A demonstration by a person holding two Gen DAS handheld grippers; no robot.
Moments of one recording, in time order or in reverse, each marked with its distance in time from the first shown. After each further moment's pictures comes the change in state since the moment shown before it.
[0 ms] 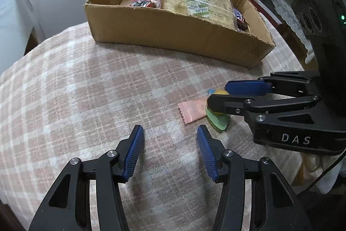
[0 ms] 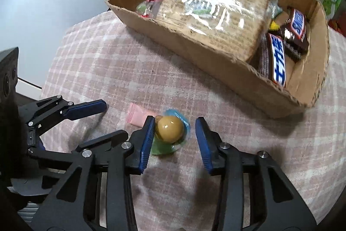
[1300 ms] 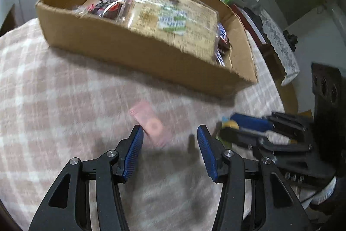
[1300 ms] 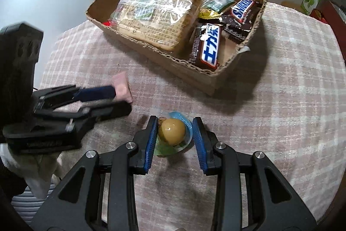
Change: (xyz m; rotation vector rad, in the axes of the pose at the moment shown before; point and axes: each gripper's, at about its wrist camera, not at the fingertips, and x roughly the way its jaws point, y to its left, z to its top) left arm 0.044 -0.034 0.053 -0.158 0.018 -0.227; right arm -0.042 -0.055 -0.028 0.079 -0.014 -0.026
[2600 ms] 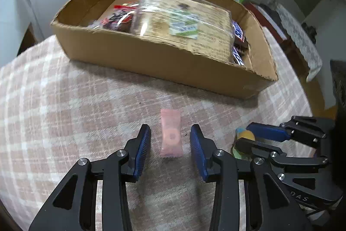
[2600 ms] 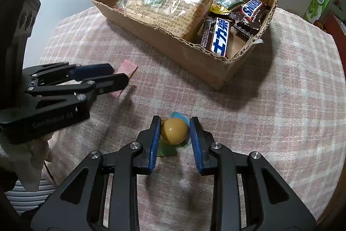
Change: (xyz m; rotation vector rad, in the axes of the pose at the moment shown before) left arm -0.009 -0.003 -0.015 0.077 -0.042 0.225; right arm 0.008 0.015 -0.001 -0.091 0.011 -0.051
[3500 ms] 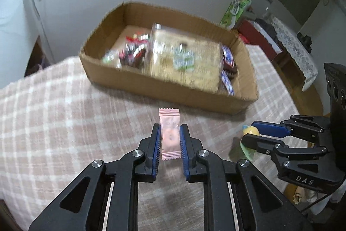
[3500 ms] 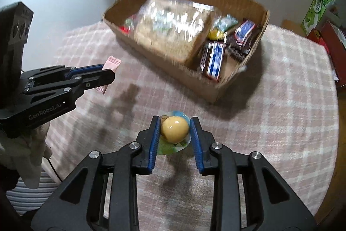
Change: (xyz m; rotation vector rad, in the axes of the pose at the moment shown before) left arm -0.070 0.036 -0.006 -0.012 -0.124 -0.017; right arm -0.041 0.008 0.010 0.006 -0.092 0.014
